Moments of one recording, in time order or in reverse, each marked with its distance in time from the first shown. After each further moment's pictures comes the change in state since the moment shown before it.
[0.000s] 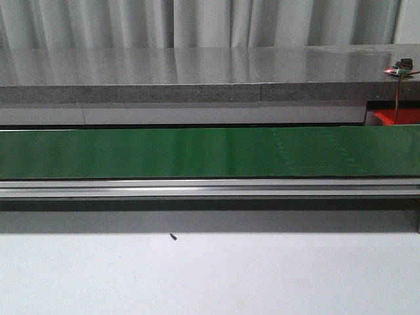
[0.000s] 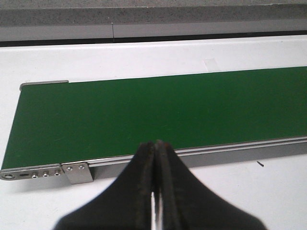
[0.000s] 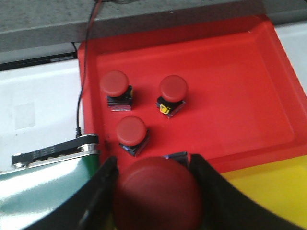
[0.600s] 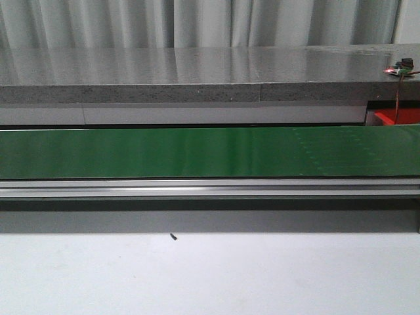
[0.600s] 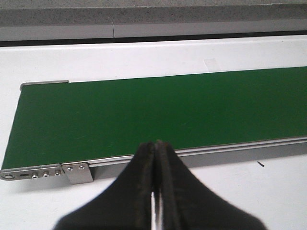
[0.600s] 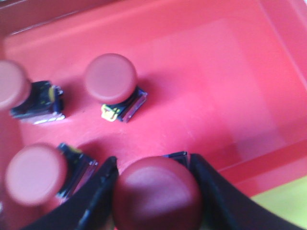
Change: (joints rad) left arm 0.000 0.000 0.000 0.000 0.000 0.000; right arm -0.083 0.341 0.000 0.039 -0.232 0.018
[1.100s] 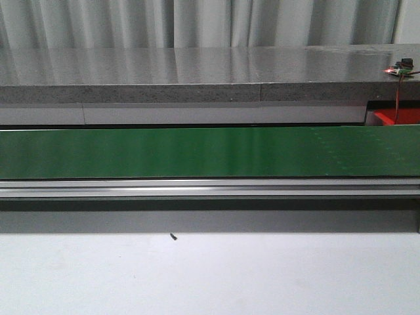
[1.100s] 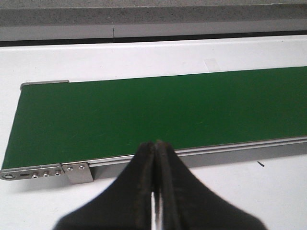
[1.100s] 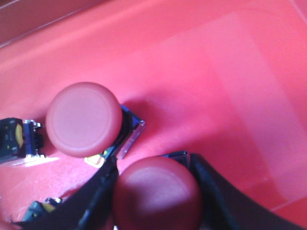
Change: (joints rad) left arm 0.000 0.000 0.000 0.000 0.000 0.000; right arm -0.006 0.185 -0.112 0.073 -0.054 0.000
